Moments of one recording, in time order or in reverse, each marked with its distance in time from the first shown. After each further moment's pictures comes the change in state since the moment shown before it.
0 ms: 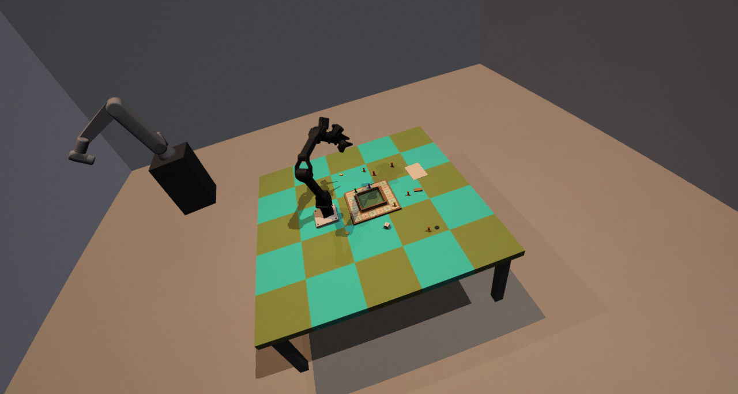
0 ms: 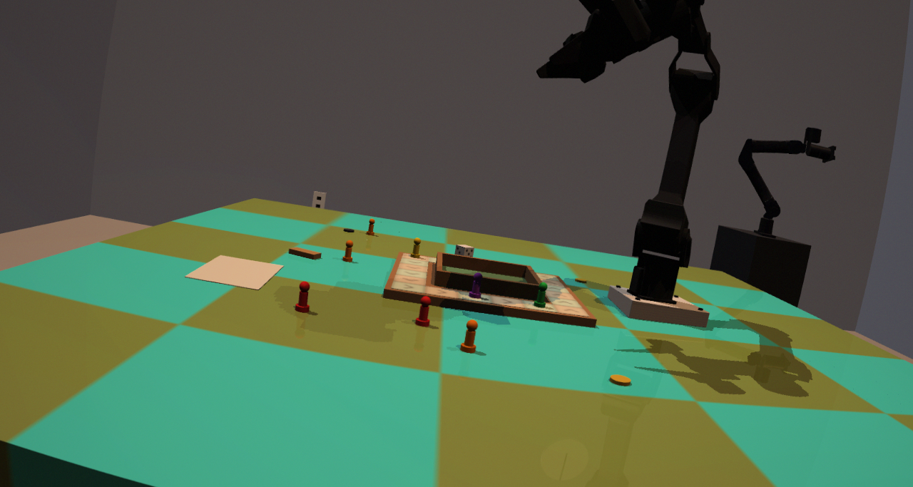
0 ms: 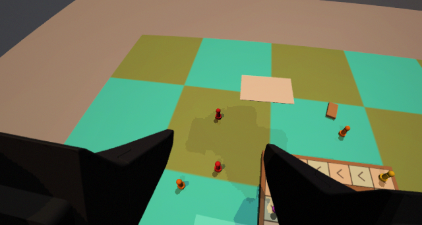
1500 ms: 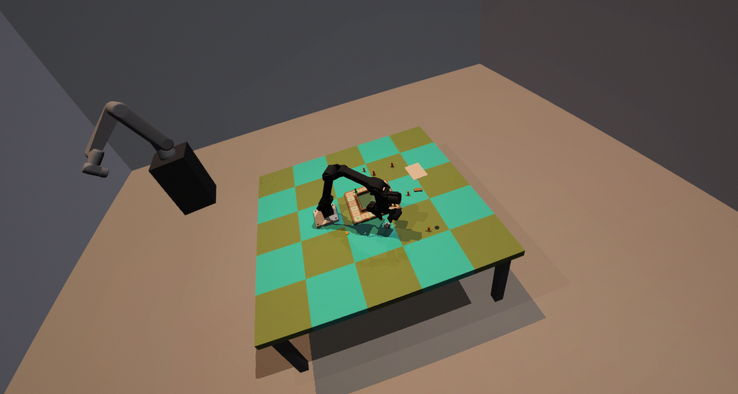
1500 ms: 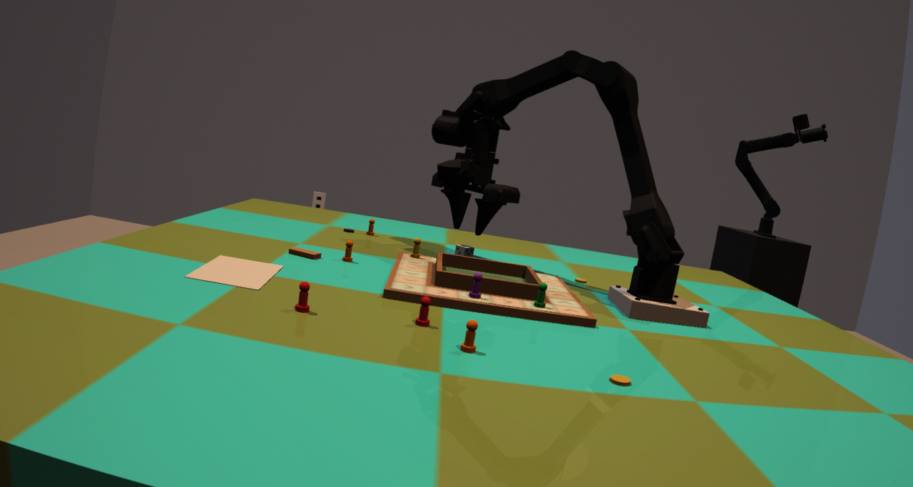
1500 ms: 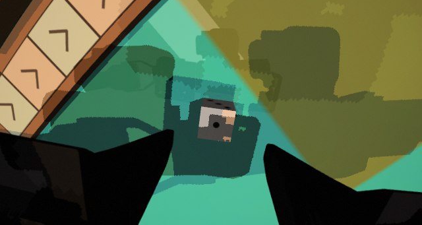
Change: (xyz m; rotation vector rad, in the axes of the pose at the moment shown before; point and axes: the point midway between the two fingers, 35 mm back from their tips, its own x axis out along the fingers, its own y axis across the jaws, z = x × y) arm 0.119 -0.484 -0.123 -0.687 0.957 0.131
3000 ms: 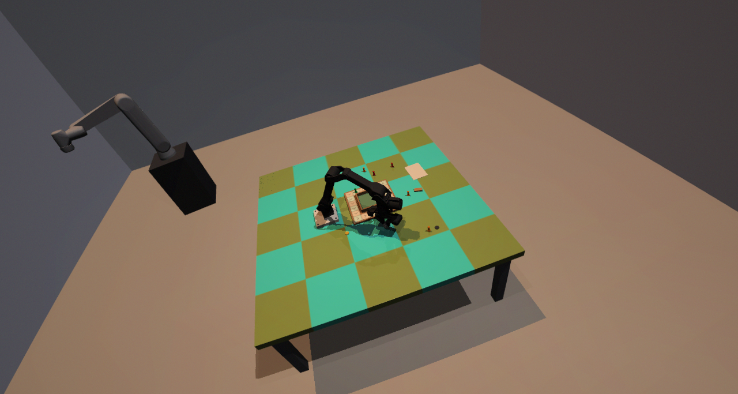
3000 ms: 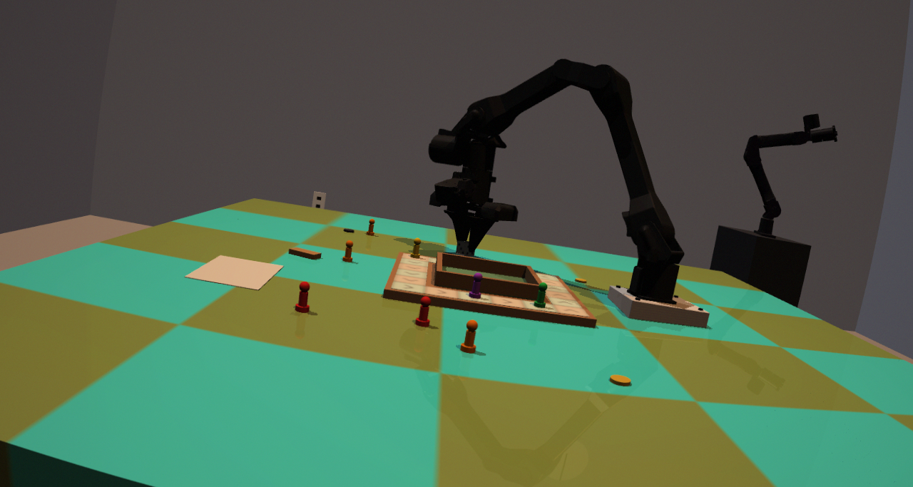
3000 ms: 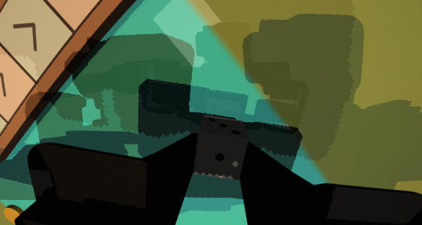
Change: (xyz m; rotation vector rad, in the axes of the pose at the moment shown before) arm 0.034 0.002 -0.001 -0.001 0.005 0.024
